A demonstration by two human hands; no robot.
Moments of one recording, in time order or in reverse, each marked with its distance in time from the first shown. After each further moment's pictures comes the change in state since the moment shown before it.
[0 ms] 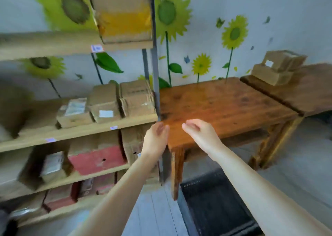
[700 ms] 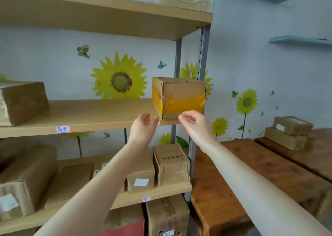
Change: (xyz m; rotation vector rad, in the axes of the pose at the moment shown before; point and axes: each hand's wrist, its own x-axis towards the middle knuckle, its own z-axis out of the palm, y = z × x) left_hand 0.146 0.106 -0.242 0.004 0.235 0.306; right_hand 0.114 -0.251 0.093 0.030 0.327 -0.437
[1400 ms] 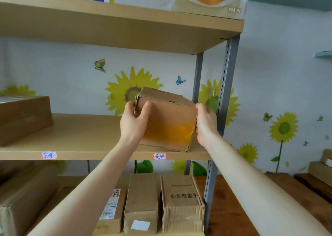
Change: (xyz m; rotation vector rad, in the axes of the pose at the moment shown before) left_hand 0.113 0.020 0.002 -0.158 0.377 0.127; right_hand 0.164 0.011 0.036 0.573 0.084 0.328
